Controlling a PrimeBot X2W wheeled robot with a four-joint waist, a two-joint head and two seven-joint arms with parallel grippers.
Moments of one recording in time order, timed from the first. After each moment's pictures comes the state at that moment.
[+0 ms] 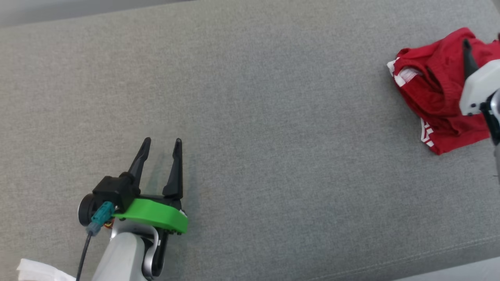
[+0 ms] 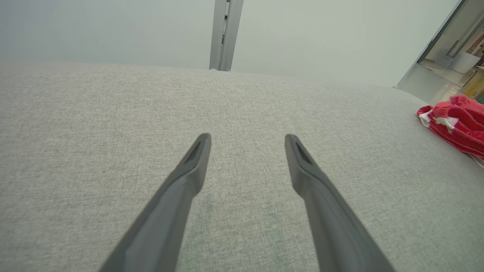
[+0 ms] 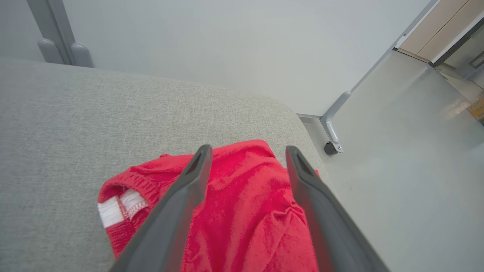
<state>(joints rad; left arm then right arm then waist) -0.25 0.08 -0.22 0.31 -0.32 -0.12 -0.26 -0.88 -0.34 -0.10 0.83 -0.03 0.13 -0.04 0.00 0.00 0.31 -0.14</state>
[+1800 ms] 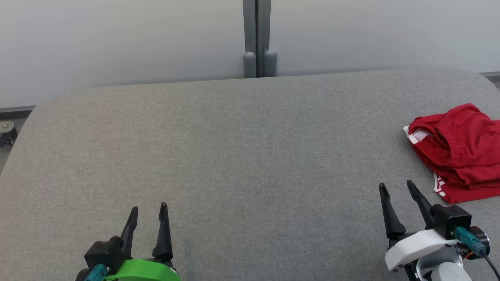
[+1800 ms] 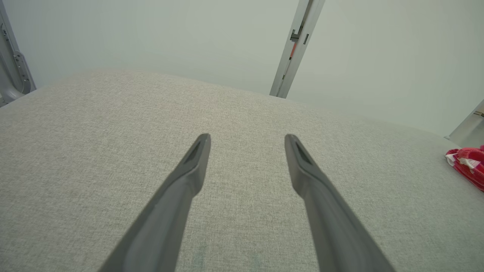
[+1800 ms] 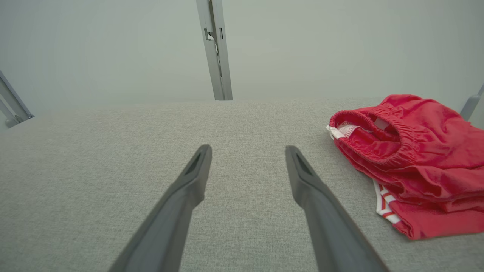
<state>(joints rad) 0.01 0.05 -0.14 0.27 -0.37 -0.08 -0.26 -0.07 -0.05 -0.05 0.30 0.14 0.13 -0.26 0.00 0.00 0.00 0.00</state>
